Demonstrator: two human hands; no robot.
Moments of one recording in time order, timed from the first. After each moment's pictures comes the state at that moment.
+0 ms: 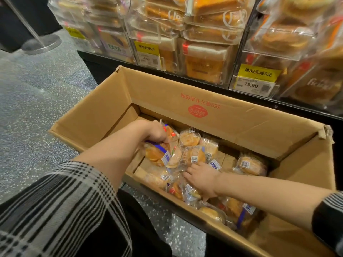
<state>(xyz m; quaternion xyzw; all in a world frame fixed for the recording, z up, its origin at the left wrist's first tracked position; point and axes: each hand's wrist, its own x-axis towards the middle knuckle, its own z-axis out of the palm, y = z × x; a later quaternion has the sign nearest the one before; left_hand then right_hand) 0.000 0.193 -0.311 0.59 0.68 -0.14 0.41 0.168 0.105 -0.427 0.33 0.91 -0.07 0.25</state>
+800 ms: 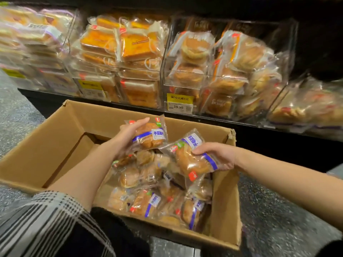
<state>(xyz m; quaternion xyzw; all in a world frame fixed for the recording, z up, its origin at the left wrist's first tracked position) 0.060 0.183 -0.278 0.42 0.55 0.24 0.68 0.318 0.075 -0.278 0.46 0.33 -0.80 -0.21</state>
